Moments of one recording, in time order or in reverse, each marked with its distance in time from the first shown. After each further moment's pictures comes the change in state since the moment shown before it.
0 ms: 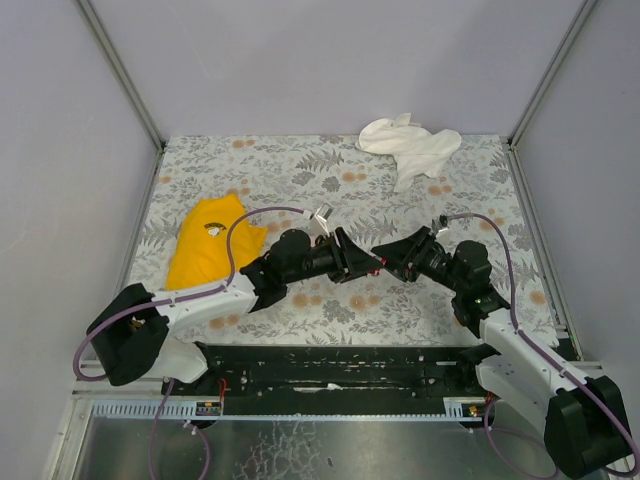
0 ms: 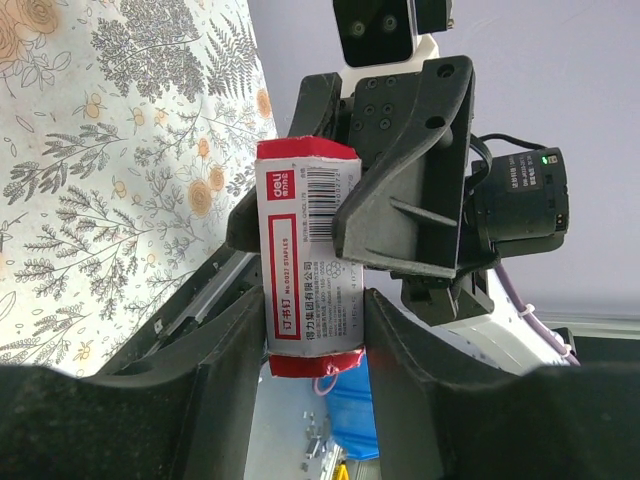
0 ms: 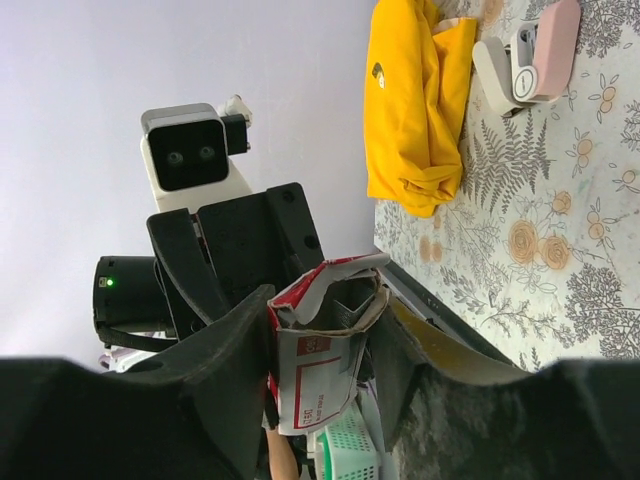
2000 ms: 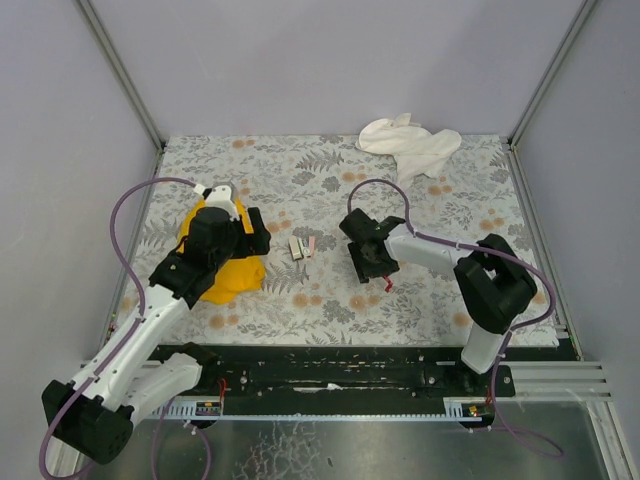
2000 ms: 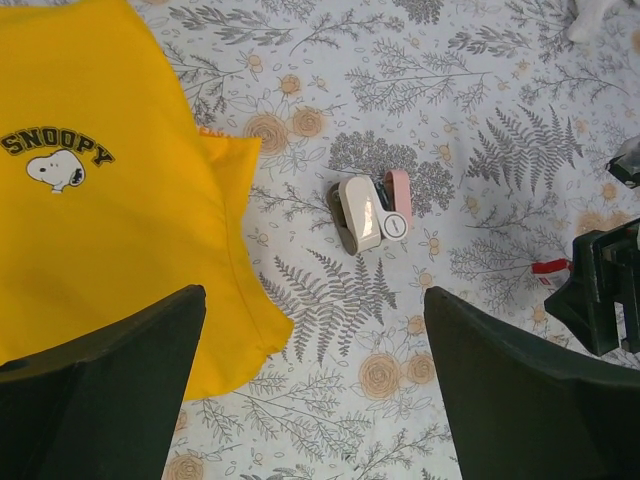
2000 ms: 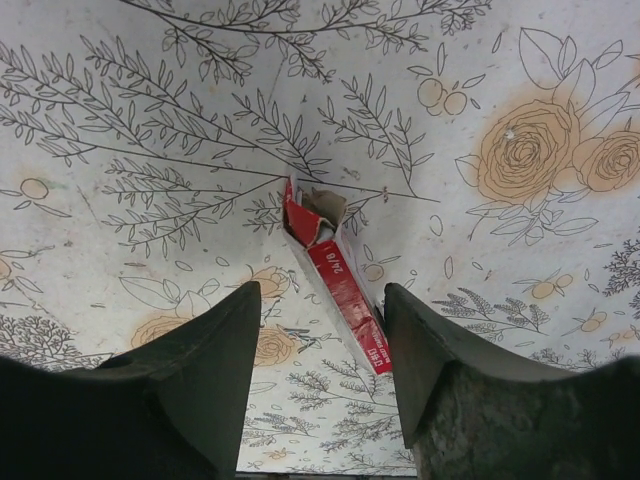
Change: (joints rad) left arm 0.473 -0.460 0.107 -0.930 -0.459 0.884; right arm 0.380 0.905 0.809 -1.114 0.814 -0.995
